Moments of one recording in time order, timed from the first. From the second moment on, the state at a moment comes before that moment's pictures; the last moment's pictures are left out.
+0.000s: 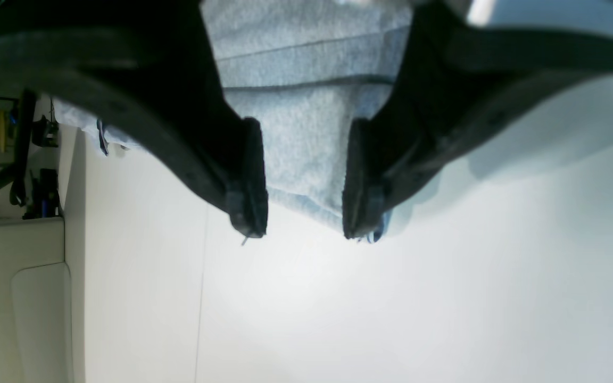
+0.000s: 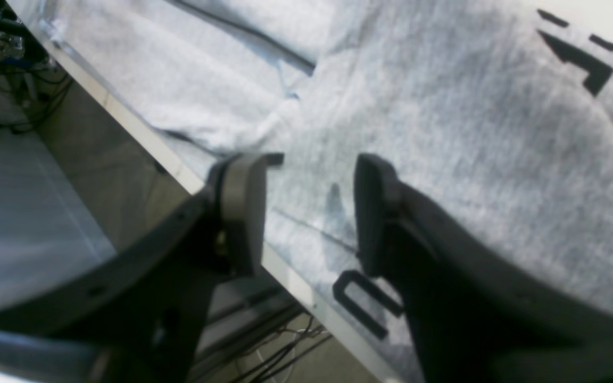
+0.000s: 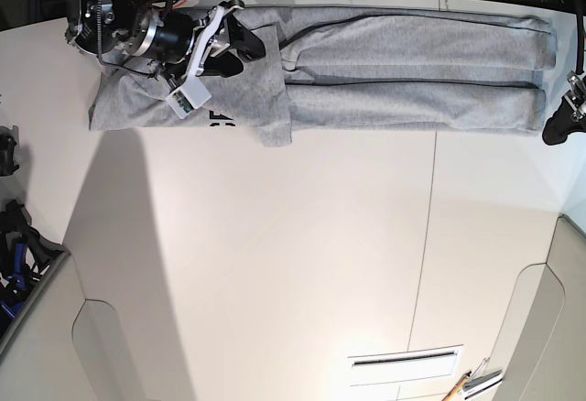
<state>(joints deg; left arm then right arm) 9.2 -34.5 -41.9 61.1 -70.5 -34.8 61.9 -22.4 6.0 2.1 113.0 41.0 31.6 -69.8</state>
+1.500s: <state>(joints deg) 18.9 -25.8 -44.9 61.6 -66.1 -35.6 52.7 -21.3 6.0 2.1 127.5 34.6 31.6 -66.3</state>
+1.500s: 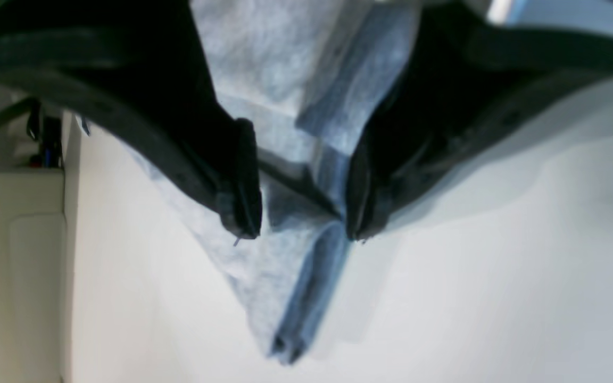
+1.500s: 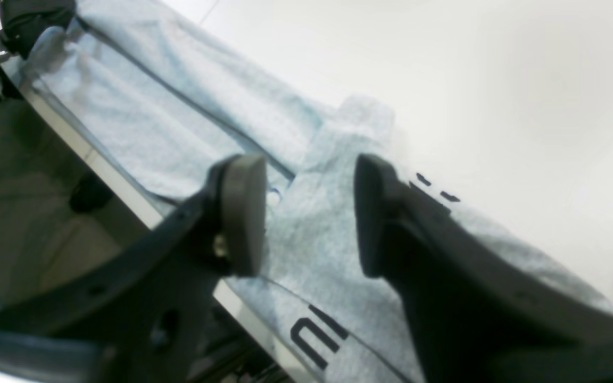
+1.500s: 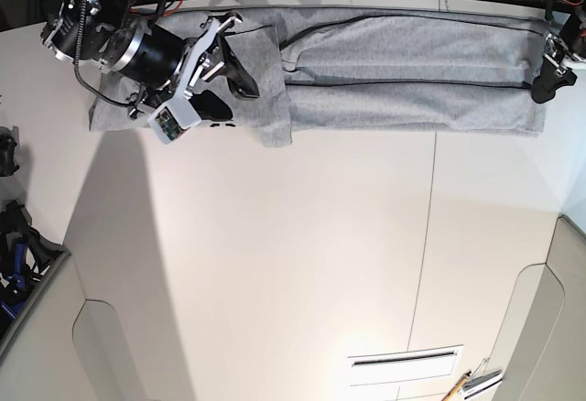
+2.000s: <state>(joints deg) 18.7 -25.9 -43.6 61.7 -64.6 -35.6 51.4 -21.3 6.0 2.1 127.5 34.5 31.6 -66.3</state>
